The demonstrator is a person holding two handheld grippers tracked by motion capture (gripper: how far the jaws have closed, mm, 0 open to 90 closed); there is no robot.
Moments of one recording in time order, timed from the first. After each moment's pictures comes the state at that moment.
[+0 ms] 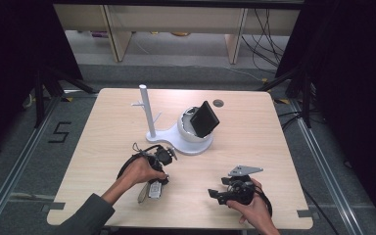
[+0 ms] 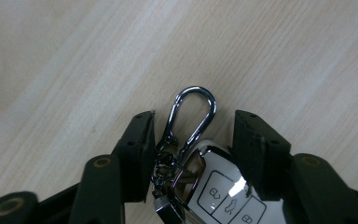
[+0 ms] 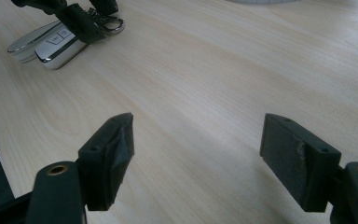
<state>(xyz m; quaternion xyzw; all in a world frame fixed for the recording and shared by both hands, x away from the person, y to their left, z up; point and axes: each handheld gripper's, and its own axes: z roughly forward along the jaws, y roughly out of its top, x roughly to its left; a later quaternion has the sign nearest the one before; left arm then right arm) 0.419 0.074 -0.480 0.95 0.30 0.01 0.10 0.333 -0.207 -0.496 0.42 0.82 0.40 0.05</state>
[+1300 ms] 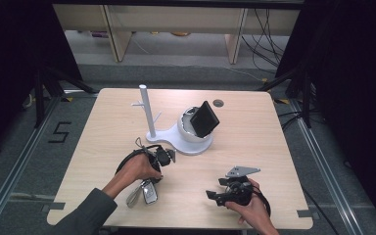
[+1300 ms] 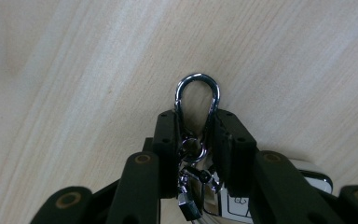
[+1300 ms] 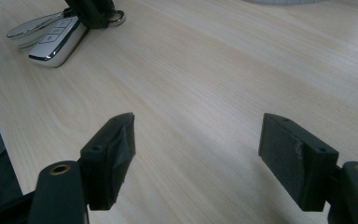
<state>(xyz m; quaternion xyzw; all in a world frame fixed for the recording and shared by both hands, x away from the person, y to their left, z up) 0.423 0.075 -0.478 0.96 0.26 0.01 0.01 0.332 -0.202 -0.497 0.40 0.82 0.40 0.04</state>
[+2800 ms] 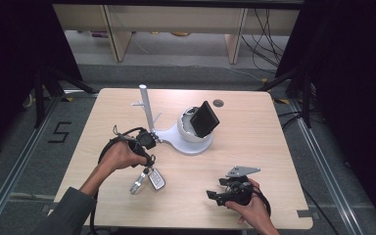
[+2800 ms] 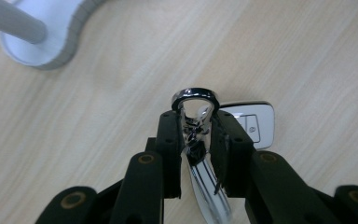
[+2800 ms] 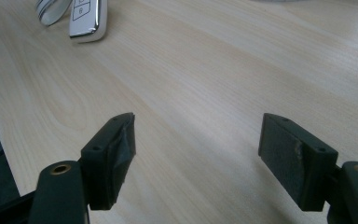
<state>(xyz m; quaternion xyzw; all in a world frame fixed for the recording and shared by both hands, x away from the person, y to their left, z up) 0.428 0.121 -0.410 0.94 0.29 0.05 0.14 0.333 -0.203 -0.498 0.40 0.83 0.40 0.04</state>
